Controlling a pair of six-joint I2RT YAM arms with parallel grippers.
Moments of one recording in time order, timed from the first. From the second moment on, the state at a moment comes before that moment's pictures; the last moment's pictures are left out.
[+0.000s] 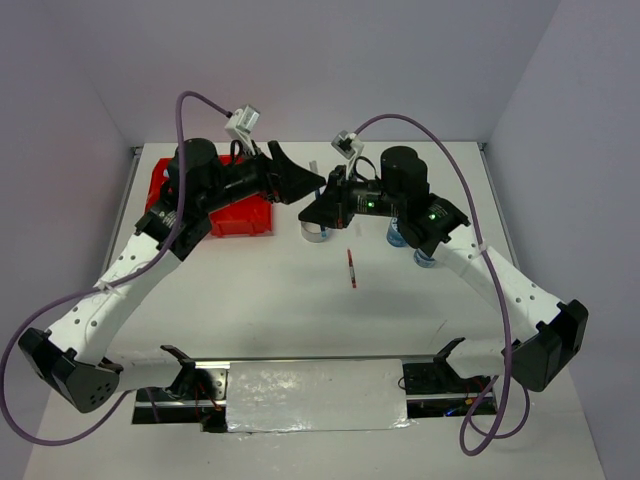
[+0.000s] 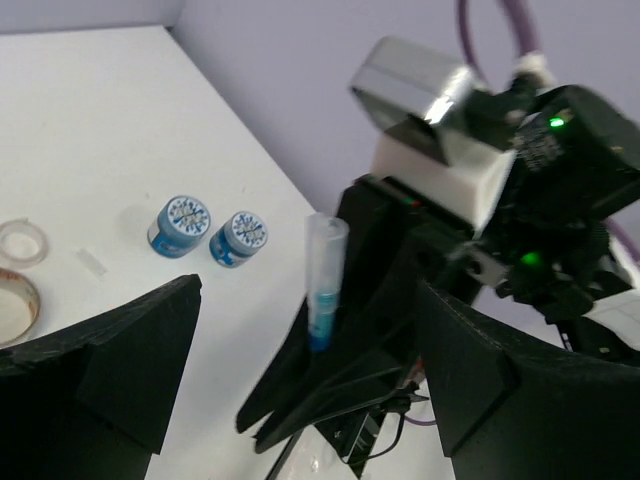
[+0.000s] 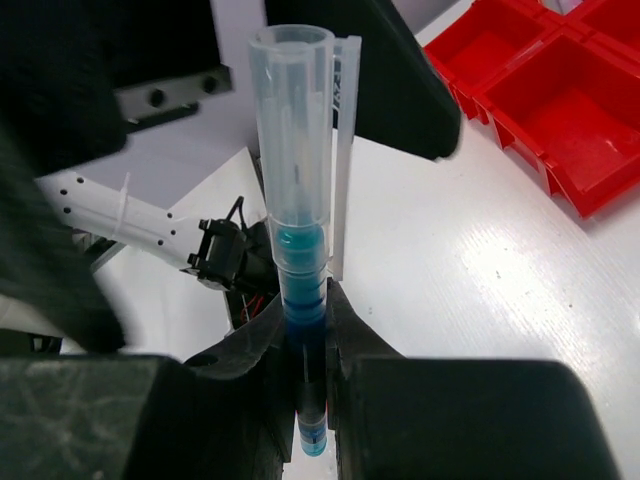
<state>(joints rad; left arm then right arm) -0.54 1.23 1.36 -0.18 0.43 -0.66 0.63 1.29 1.31 -0.22 -0.65 0.40</state>
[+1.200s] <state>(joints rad) -0.55 1.26 1.41 -0.11 0.47 -0.64 0.63 1.29 1.30 -0.23 -0.63 0.40</state>
